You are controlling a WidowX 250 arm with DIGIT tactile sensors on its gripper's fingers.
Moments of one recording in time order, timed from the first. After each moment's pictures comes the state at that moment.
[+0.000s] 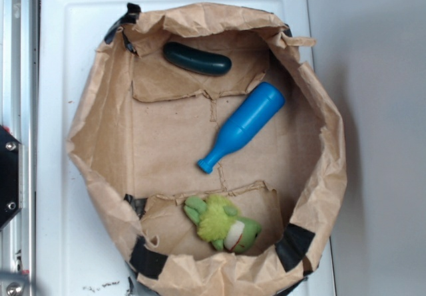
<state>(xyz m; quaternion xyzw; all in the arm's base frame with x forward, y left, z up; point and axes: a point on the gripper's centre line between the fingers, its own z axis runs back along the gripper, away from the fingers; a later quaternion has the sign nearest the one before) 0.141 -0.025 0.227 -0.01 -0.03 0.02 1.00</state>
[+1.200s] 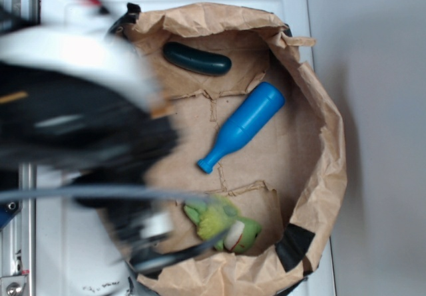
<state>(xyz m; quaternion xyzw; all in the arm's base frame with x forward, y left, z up) 0.233 -0.007 0.176 -0.05 -0.09 0.08 0.99</state>
